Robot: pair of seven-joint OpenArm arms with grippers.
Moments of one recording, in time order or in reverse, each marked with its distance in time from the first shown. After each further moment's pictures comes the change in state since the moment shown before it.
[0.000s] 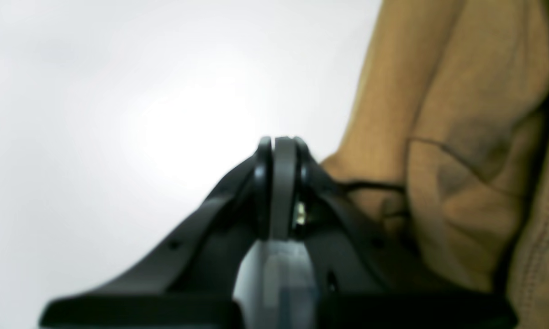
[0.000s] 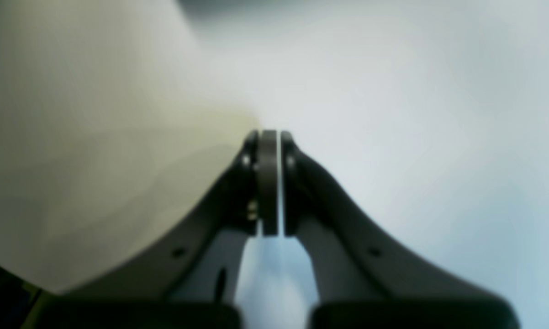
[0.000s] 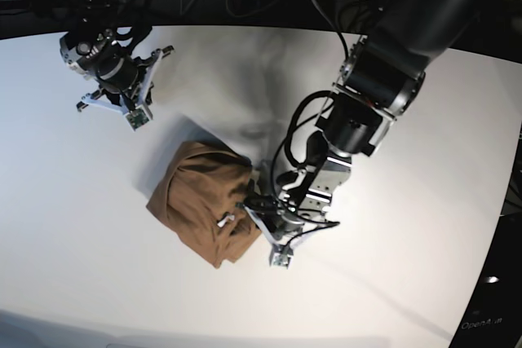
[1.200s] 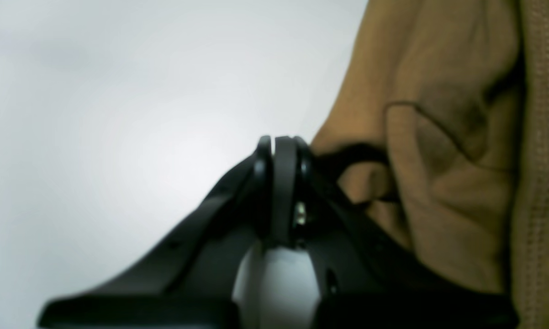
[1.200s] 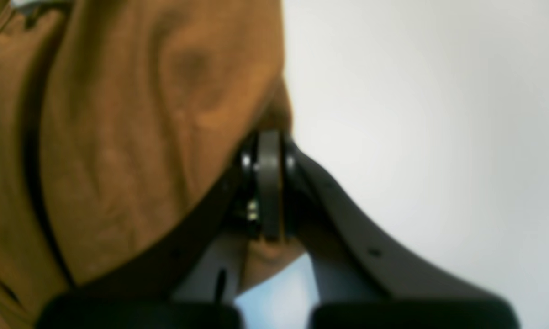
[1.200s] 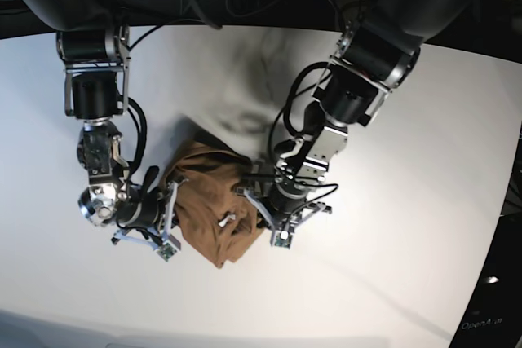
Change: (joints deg) left arm 7.5 0.1 -0.3 0.9 1.0 1.2 -15.5; right arm 44.2 8.7 -15.1 -48.0 0.2 0.2 10.5
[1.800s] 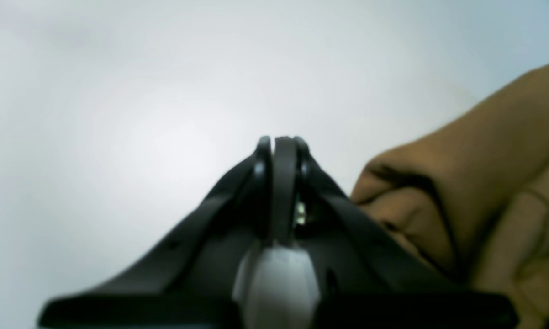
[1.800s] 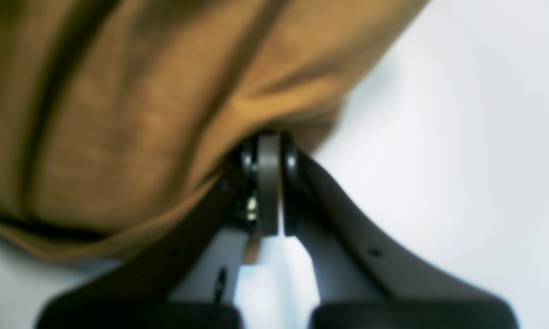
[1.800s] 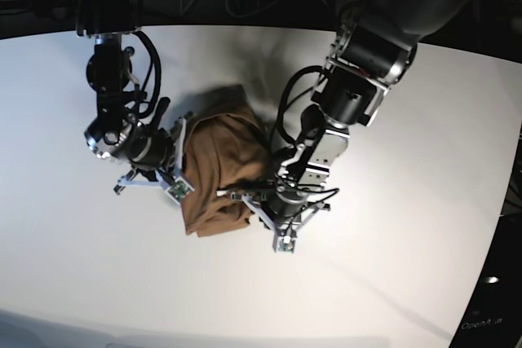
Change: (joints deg) left arm 0.4 0.6 -5.6 5.7 -0.7 -0.3 8.3; right arm -21.3 -3.2 0.4 29.9 -0.1 0.0 -11.8
